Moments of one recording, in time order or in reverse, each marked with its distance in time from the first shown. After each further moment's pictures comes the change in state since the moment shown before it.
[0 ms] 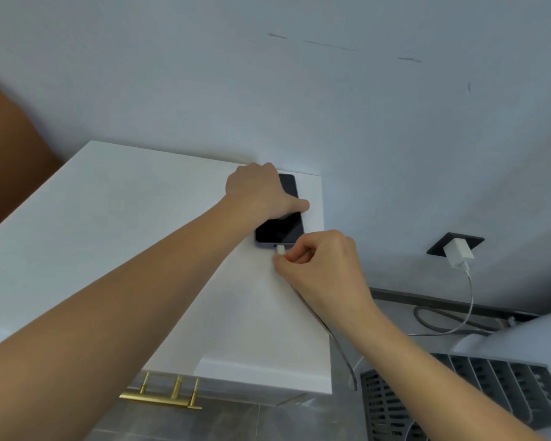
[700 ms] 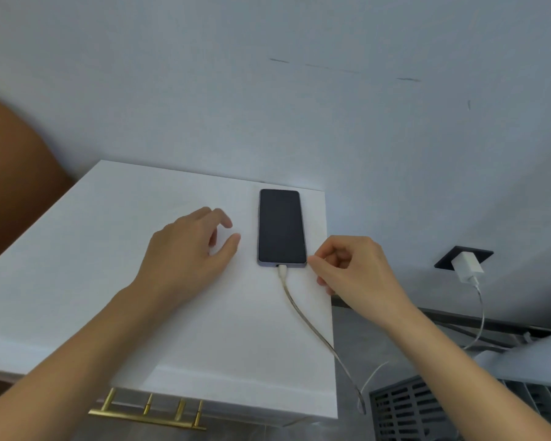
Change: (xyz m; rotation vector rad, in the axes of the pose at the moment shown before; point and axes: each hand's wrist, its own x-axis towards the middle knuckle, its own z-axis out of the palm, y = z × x) left_hand -0.083 -0.108 0.008 -0.187 0.306 0.184; right_hand 0.023 0.025 -0.034 0.084 -0.125 0.059
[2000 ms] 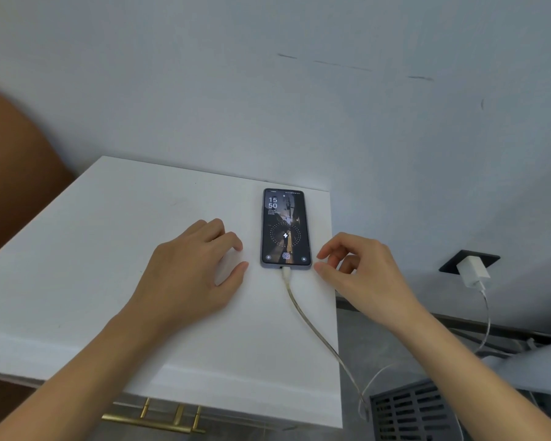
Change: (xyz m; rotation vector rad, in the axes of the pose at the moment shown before) left_hand -0.023 -0.002 0.008 0.055 0.068 0.253; right_hand 0.010 0.020 -0.001 -0.022 -0.008 -0.102
